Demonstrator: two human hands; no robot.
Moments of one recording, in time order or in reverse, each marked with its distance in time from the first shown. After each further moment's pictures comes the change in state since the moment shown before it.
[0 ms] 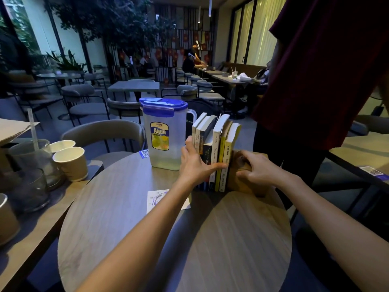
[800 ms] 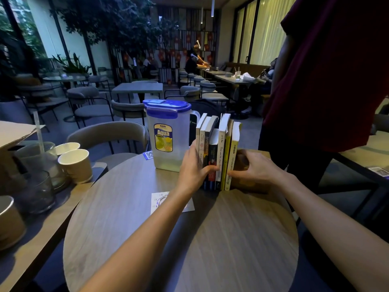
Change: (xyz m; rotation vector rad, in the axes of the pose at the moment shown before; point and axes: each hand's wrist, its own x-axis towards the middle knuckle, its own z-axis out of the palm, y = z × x) left_hand -0.002 -0.020 -0.007 -0.055 0.011 0.115; right_hand 0.018 -0.004 0.008 -0.074 0.047 0.005
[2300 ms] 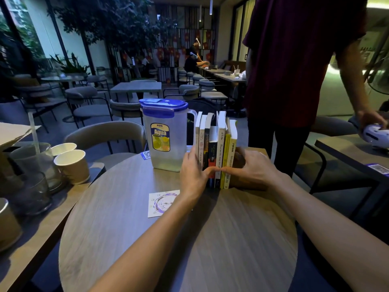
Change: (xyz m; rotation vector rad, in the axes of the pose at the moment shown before) left_hand -0.009 -0.003 0.023 0.082 0.162 -0.031; right_hand -0.009 -0.021 -0.002 -0.076 0.062 0.031
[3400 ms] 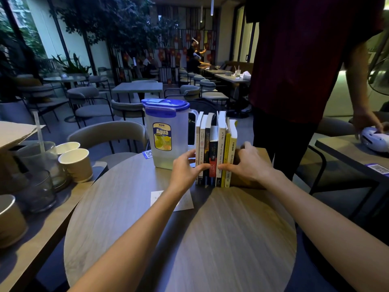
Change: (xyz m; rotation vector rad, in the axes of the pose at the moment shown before) left_hand 0.010 -0.012 -0.030 -0.089 -0.151 -0.047; right_hand 0.002 -0.022 0.000 0.110 0.018 0.063
